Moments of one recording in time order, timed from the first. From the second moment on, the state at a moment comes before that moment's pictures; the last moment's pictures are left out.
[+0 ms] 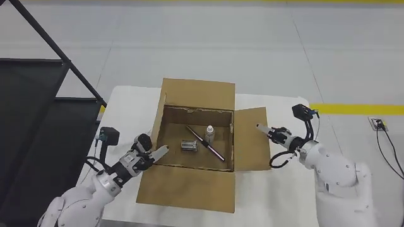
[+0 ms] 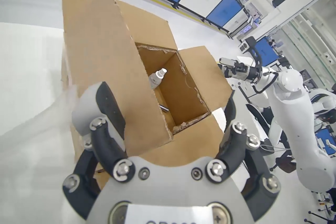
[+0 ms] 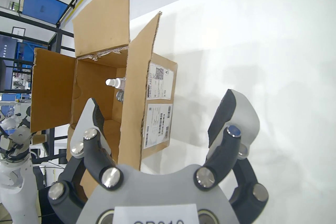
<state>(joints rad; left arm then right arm) 1.39 -1.19 -1.60 -1.93 0.46 -0.36 -0.58 -1.05 -1.46 1.70 -1.68 -0.74 -0.02 1.04</state>
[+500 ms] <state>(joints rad) 1.32 -1.18 -1.50 -1.83 0.50 -0.33 -0.57 -0.91 -1.44 1.63 -1.53 -0.23 -0.21 1.22</state>
